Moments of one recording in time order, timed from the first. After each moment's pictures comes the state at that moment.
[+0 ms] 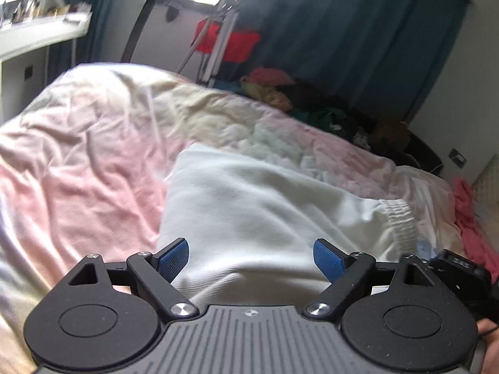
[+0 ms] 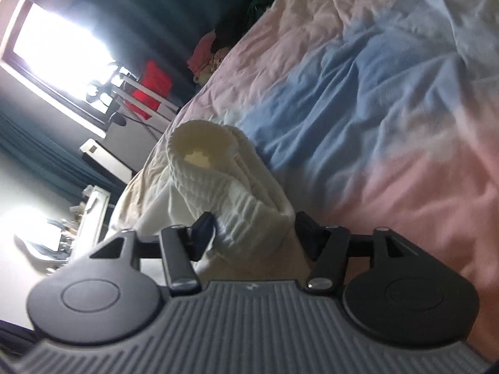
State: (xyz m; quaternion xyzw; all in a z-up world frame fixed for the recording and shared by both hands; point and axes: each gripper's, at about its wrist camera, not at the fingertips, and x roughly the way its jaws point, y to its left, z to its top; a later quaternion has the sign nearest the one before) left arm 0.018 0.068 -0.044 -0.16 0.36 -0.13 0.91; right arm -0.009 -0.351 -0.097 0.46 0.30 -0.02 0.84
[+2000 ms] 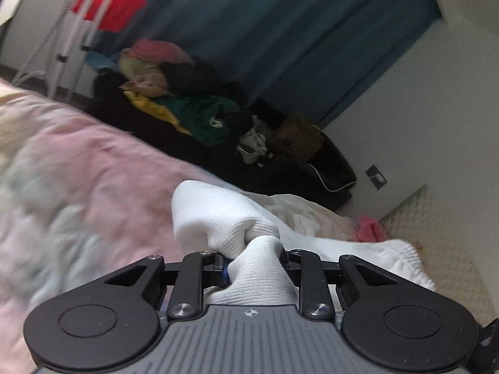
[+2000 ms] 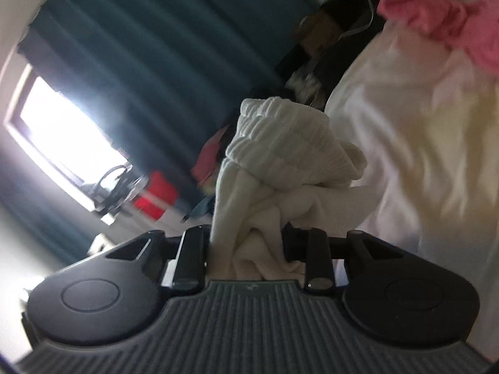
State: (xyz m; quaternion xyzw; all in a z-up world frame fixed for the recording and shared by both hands) left arm 0.243 -0.298 0.064 -0.22 0.36 -0.29 0.86; right arm 0.075 -0.601 0.067 0.42 0.16 -0.10 0.89
